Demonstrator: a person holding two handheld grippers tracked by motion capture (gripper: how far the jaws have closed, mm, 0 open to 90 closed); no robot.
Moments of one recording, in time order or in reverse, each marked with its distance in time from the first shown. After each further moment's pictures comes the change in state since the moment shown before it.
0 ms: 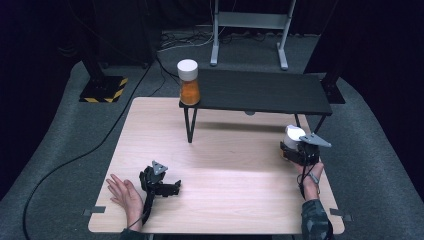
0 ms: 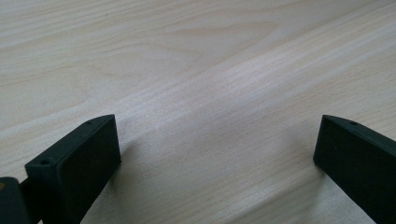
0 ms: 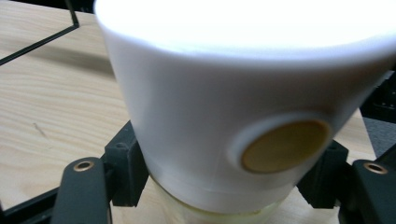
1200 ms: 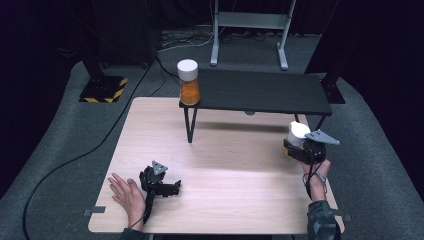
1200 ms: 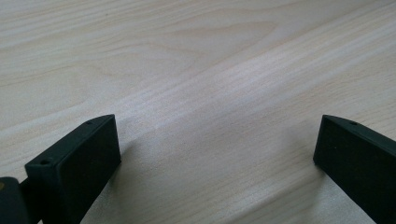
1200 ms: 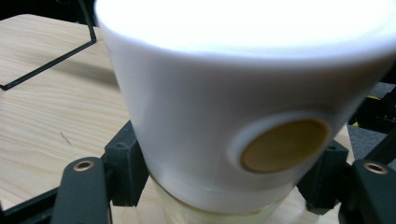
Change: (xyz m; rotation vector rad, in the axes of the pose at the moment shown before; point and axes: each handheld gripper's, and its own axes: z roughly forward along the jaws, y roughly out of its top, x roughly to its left) left arm 0.000 0.000 0.000 0.000 0.000 0.000; right arm -0.004 0.019 -0.026 -0.025 0.023 -0.021
